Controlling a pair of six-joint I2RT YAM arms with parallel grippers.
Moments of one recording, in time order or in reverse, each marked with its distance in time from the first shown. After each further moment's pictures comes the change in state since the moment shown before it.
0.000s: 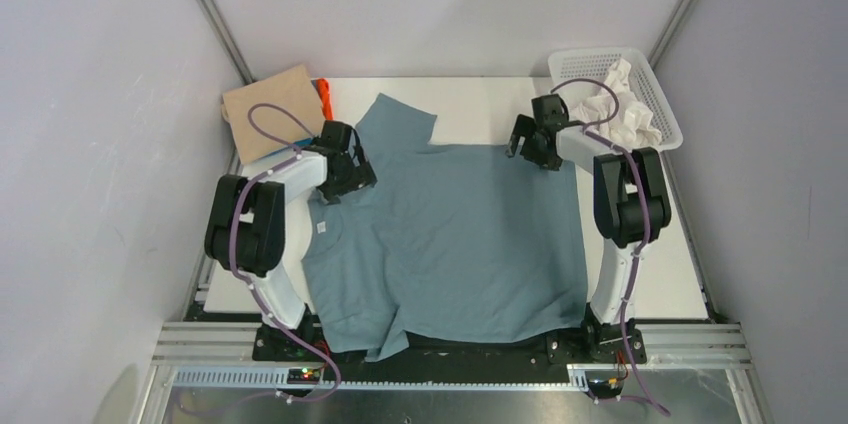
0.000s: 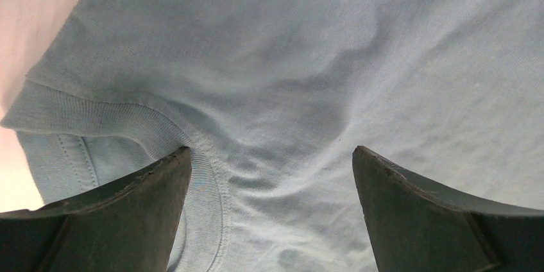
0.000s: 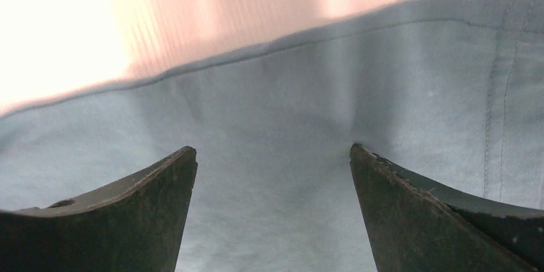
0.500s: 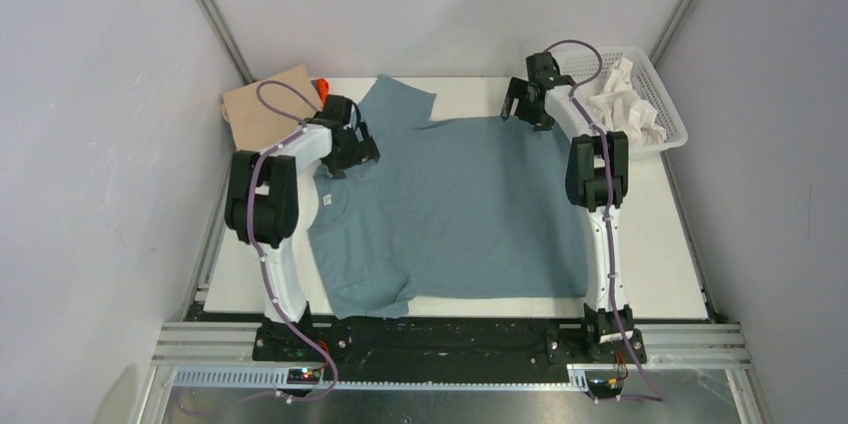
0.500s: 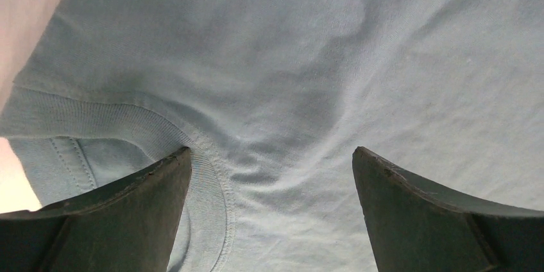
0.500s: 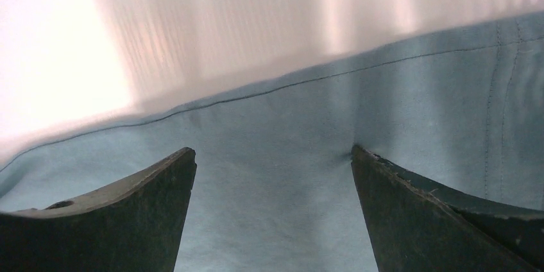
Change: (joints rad) left arm 0.031 0.217 0.293 -0.052 0.061 0.045; right arm -0.050 0.497 0.849 -0.373 -0.029 -0.072
